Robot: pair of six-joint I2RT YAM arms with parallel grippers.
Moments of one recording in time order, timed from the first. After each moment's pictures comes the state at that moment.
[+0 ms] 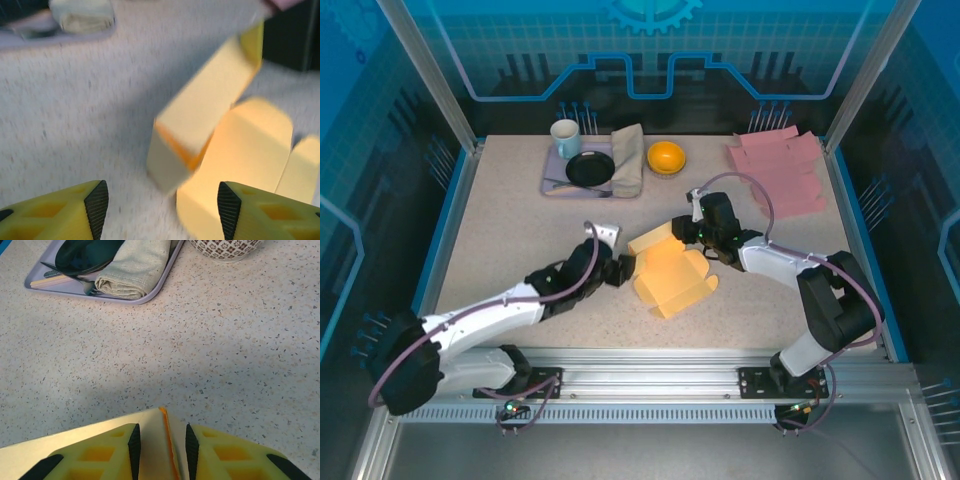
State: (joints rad) left arm -0.79 1.15 0.60 -0.11 -0.28 -0.41; right arm 0.47 1.58 0.84 0.09 -0.08 0.35
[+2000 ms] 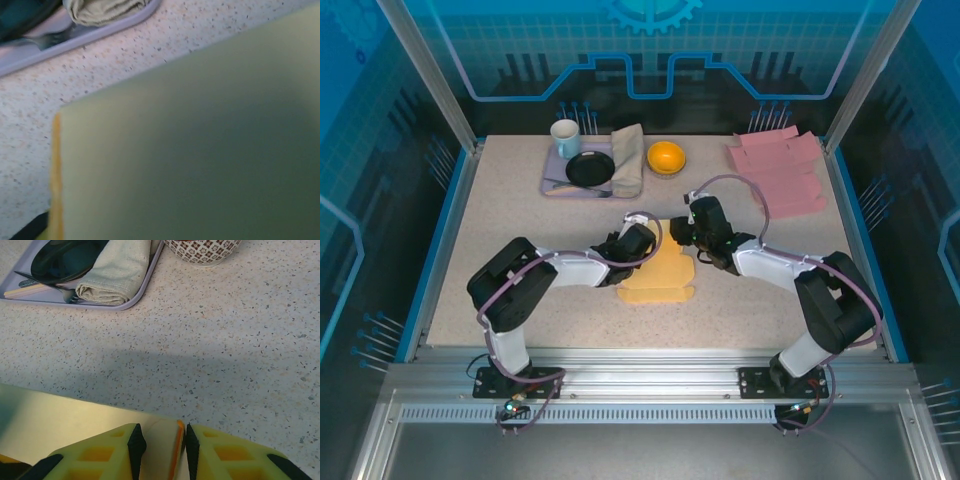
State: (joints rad) left arm -0.72 1.83 0.92 0.05 -0.54 -0.24; right arm 0.54 1.58 0.85 0.08 0.08 0.40
